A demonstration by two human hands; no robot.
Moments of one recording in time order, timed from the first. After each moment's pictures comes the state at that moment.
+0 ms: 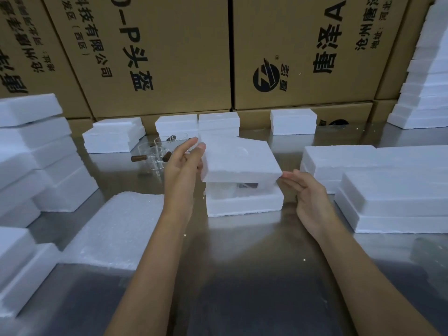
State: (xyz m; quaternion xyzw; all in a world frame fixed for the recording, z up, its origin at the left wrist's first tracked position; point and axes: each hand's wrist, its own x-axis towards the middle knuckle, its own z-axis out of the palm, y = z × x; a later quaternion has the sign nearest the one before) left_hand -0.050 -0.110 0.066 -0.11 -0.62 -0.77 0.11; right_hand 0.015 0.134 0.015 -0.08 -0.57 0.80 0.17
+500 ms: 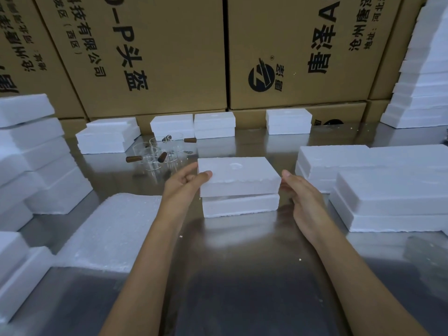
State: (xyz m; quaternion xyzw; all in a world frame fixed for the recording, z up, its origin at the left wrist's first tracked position) left_hand -0.058 -0.118 0.041 -0.10 -0.68 -0.73 -0.02; right_hand 0.019 0.129 0.007 -0.08 -0.56 0.80 0.20
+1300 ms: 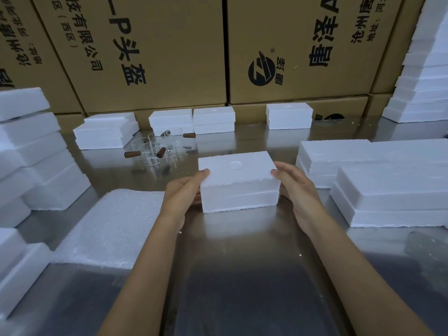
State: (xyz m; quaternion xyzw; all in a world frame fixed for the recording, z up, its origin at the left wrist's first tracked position) left_hand -0.066 -0.116 0.023 0.01 -0.70 -0.71 -0.07; right_hand 0.014 0.118 0.018 -0.11 -0.64 0.74 0.19
